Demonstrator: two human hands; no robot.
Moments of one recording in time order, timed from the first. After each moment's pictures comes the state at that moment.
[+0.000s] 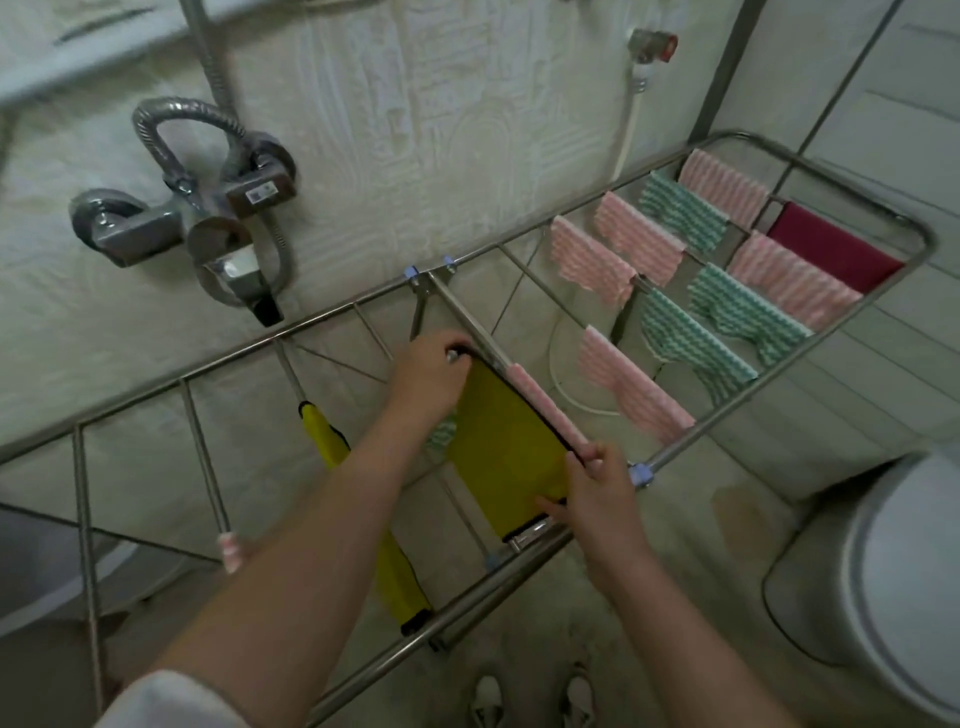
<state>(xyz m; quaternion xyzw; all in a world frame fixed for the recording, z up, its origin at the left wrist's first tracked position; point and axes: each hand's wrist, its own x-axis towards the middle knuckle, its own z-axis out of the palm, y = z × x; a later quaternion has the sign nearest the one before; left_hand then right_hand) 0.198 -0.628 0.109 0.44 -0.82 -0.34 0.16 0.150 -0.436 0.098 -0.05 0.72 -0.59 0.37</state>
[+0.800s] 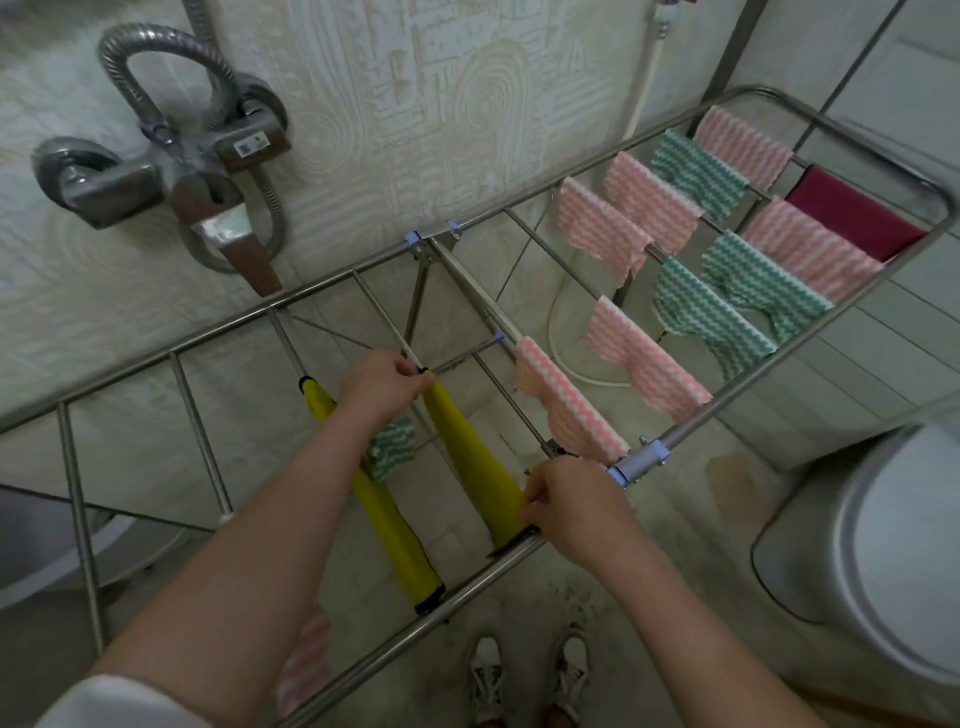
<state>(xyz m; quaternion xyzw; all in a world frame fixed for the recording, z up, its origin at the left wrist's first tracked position) 0.253 -0.667 0.063 0.53 -0.77 -0.36 0.02 0.157 -0.445 0.075 -0.41 0.85 -0.09 0.32</state>
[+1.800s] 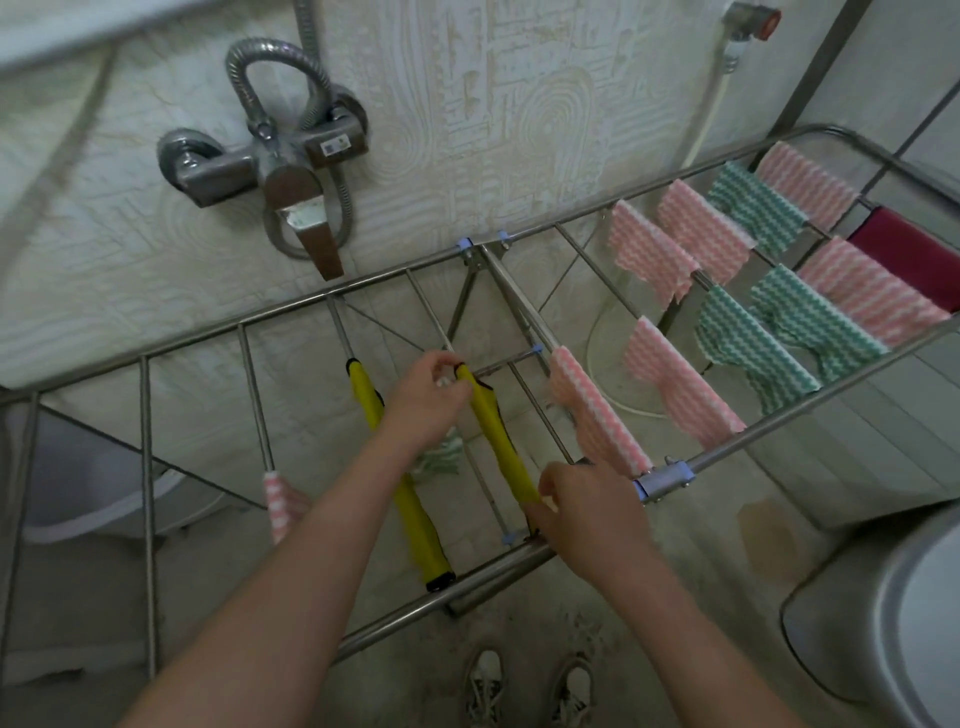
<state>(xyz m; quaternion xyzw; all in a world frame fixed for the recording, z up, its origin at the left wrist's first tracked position) 0.268 -0.606 0.092 0.53 -0.69 -0.47 0.15 0.165 -0.435 0.083 -0.52 0.83 -0.07 0.18</state>
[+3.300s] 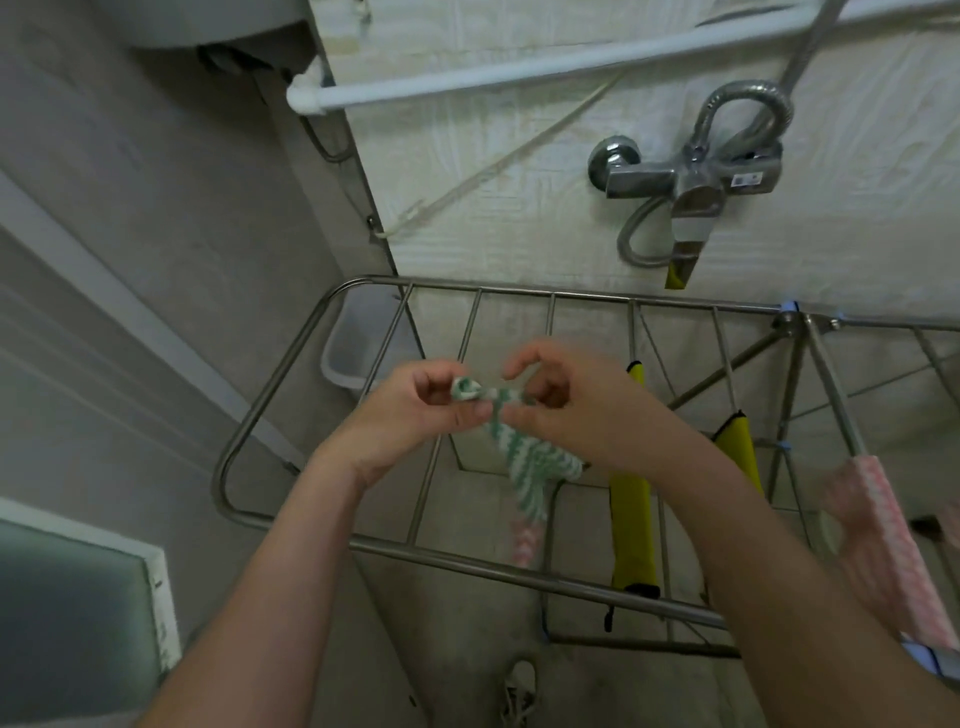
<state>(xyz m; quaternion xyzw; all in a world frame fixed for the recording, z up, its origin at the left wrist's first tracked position) 0.529 -0.540 0.192 0.46 -0.59 -0.55 0.38 0.331 -0.548 0.214 -0.75 0.45 -0.24 0.42</state>
